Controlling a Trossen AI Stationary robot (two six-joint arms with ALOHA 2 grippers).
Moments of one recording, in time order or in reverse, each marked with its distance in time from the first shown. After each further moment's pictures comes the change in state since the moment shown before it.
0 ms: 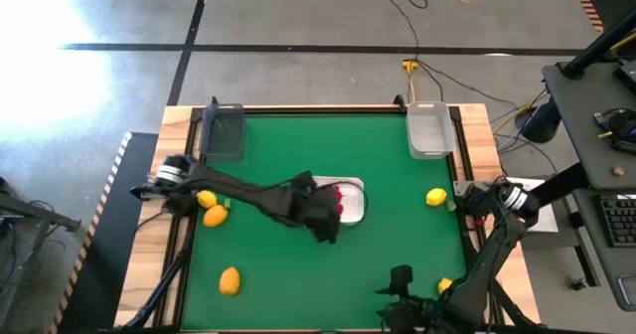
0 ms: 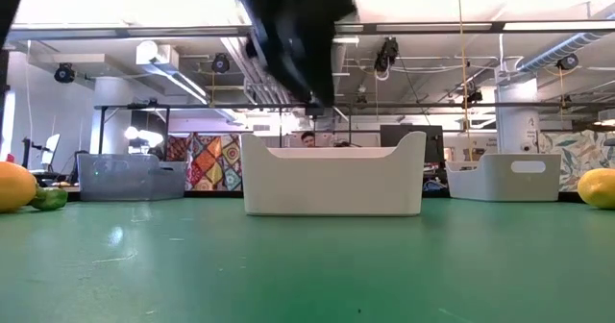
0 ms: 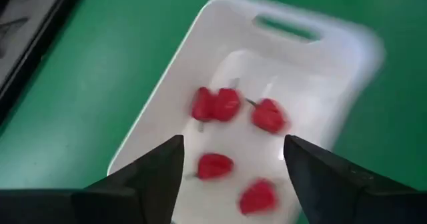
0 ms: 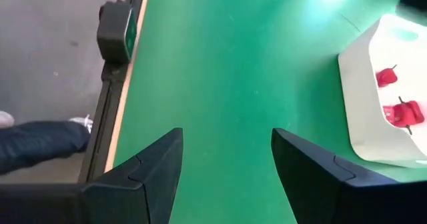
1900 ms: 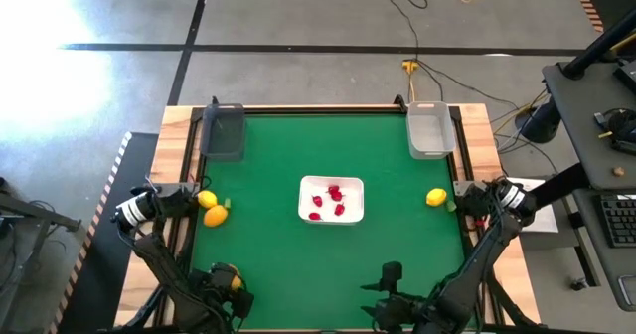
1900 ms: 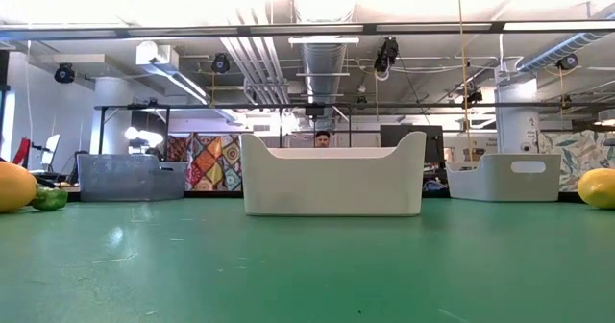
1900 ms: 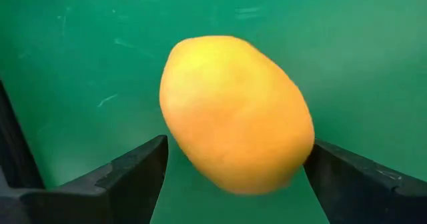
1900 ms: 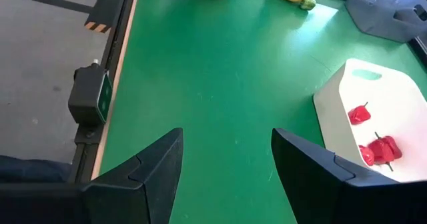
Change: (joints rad) left arm -0.792 0.024 -0.272 -0.331 0.397 -1.719; right arm -0.048 0.003 -0.020 0.167 0.127 -0.110
